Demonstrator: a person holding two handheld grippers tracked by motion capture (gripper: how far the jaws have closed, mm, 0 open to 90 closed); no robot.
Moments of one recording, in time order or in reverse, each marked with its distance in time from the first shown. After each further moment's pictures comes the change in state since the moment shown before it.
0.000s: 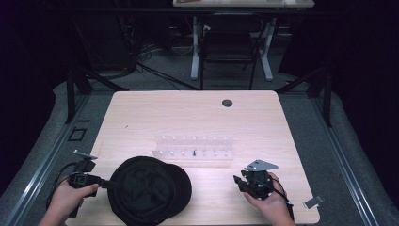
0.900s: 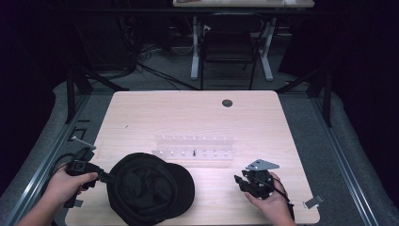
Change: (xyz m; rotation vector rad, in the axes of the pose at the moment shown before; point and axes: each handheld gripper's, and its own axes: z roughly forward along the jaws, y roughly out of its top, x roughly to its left) left arm -0.023 0.024 -0.026 0.097 -0.022 -0.116; right arm -0.004 0.000 0.000 0.007 -0.001 0.008
